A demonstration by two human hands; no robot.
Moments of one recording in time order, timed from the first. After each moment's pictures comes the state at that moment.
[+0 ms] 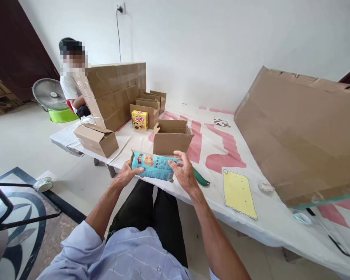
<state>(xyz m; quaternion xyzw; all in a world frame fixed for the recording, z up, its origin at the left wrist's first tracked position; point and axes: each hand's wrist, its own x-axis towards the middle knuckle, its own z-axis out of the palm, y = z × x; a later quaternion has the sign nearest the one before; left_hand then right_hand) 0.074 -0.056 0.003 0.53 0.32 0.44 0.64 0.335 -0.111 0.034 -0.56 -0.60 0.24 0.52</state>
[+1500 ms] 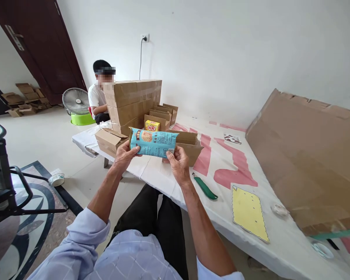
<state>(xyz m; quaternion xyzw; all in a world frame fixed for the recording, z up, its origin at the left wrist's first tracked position) 0.034 -0.022 0.073 0.50 0.28 0.62 0.53 0.272 -0.070 0.083 -0.42 -0.55 0.36 0.63</state>
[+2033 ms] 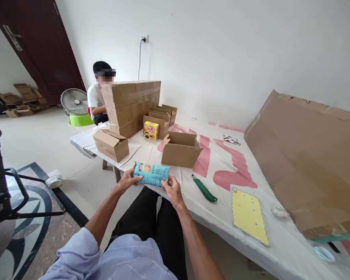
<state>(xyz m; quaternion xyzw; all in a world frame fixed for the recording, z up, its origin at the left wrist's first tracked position) 0.028 -0.046 -0.043 0.52 0.45 0.46 0.57 0.283 -0.098 -0.042 -0.54 -0.45 0.48 0.53</state>
